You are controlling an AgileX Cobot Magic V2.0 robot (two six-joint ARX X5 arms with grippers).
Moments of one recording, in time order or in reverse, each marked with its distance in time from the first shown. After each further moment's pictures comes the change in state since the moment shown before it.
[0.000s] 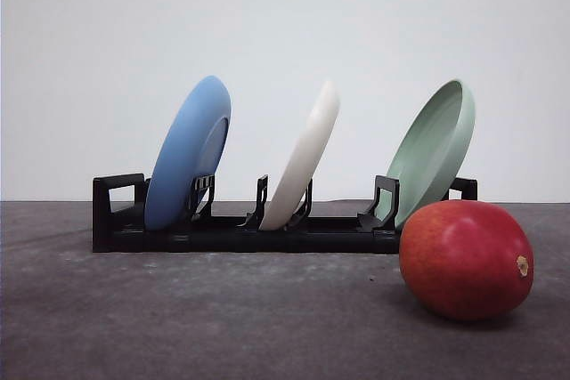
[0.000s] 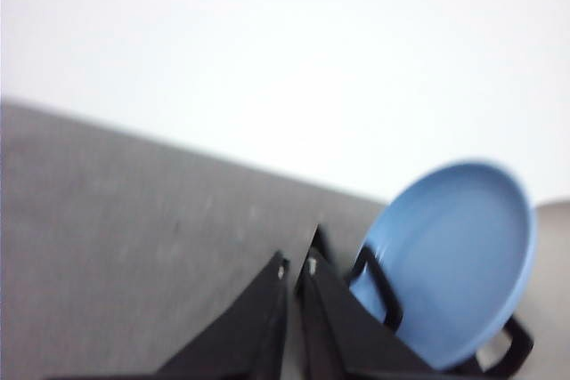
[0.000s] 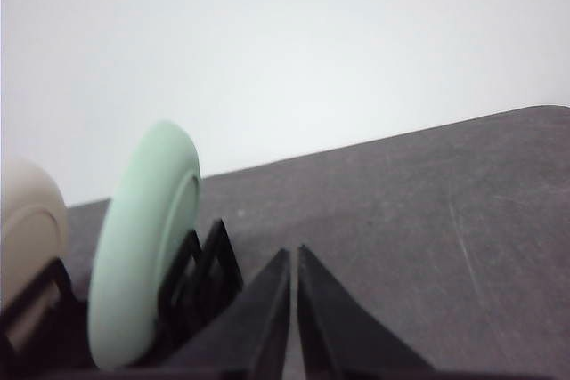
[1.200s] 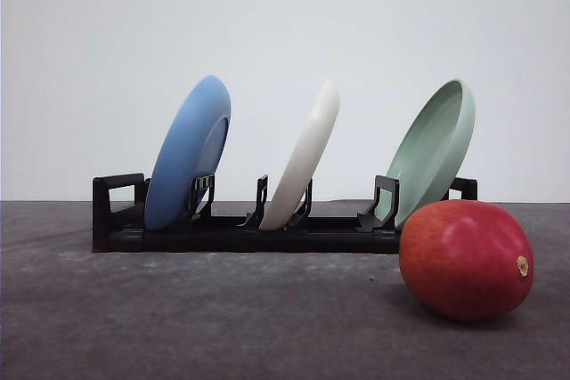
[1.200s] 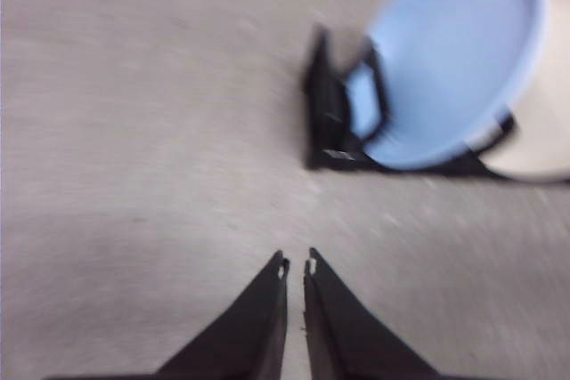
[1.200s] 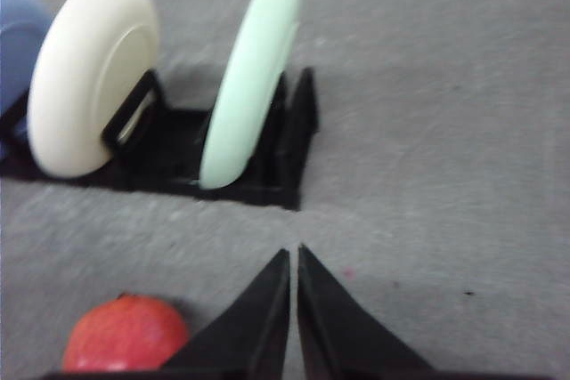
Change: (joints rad) left_arx -0.083 0.501 0.671 -0.840 0.055 0.157; right_arx 0.053 0.400 0.520 -0.616 -0.237 -0.201
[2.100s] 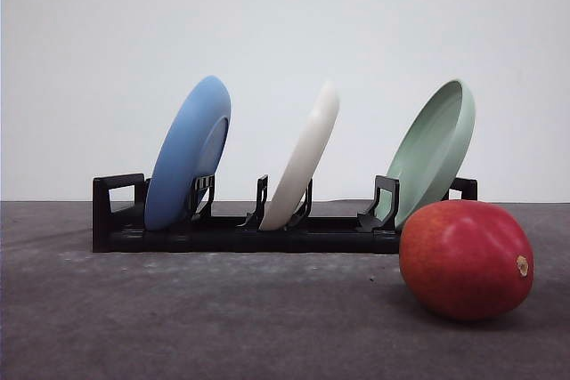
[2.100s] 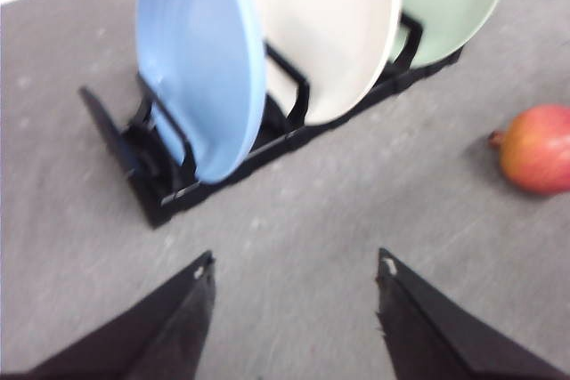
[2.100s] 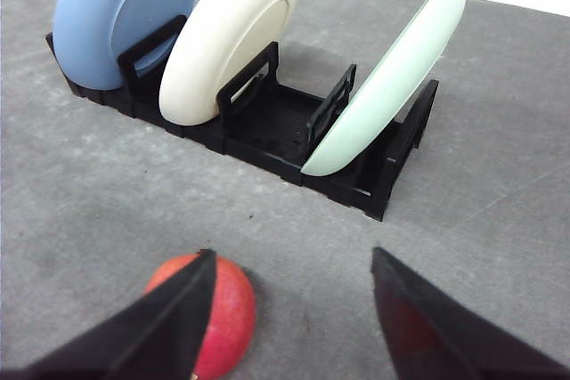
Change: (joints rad) left_arx -0.279 0.058 0.000 0.121 0.103 0.292; right_arx 0.183 -0.002 0.000 0.001 -0.003 -0.120
